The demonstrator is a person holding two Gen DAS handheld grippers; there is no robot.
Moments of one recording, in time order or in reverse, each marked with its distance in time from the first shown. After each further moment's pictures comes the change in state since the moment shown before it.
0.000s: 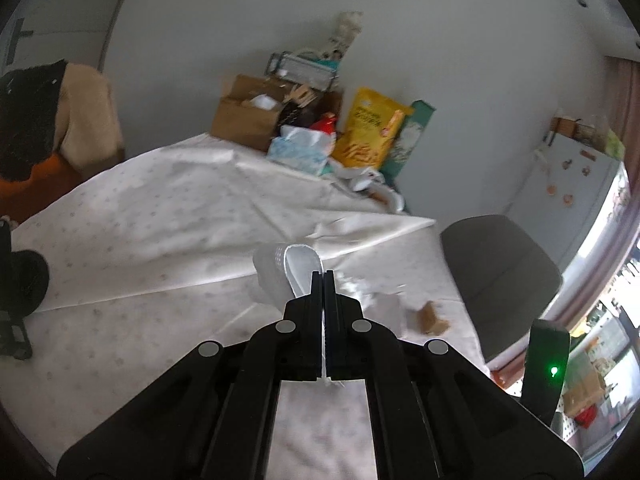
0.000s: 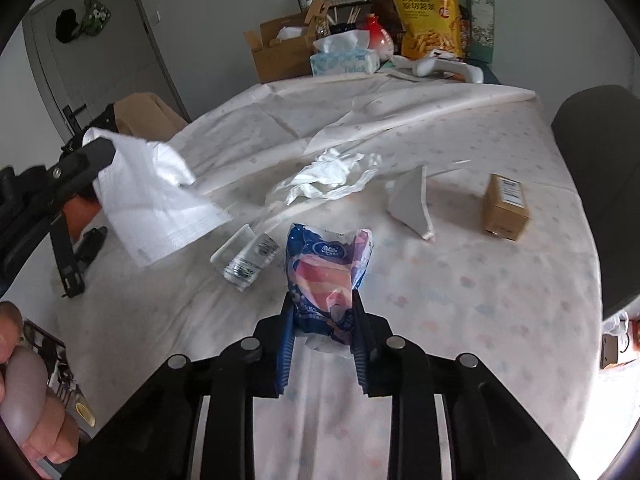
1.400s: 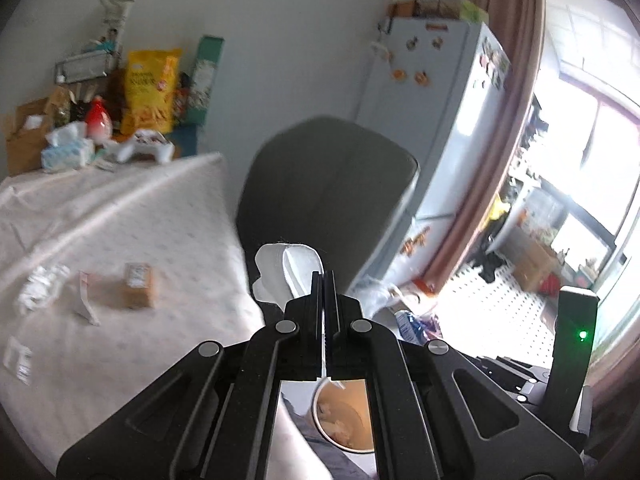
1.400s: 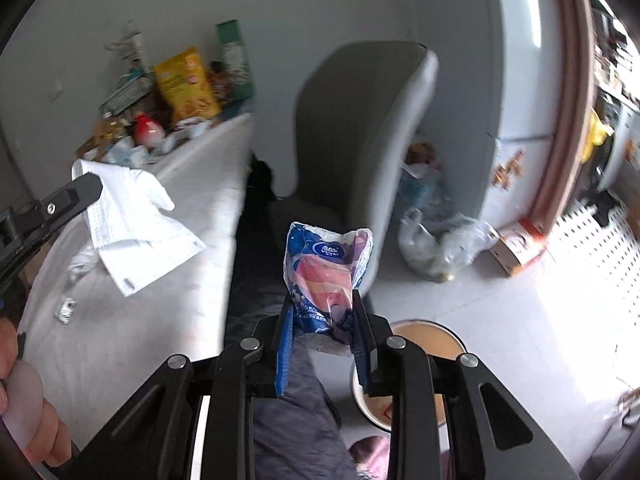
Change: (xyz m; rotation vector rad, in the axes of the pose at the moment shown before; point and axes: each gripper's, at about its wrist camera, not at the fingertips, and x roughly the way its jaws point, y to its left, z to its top) left arm 0.057 -0.290 -0.096 0.376 0.209 -0.383; right arm -0.185 -0.260 -0.115 0.448 -0.180 -0.420
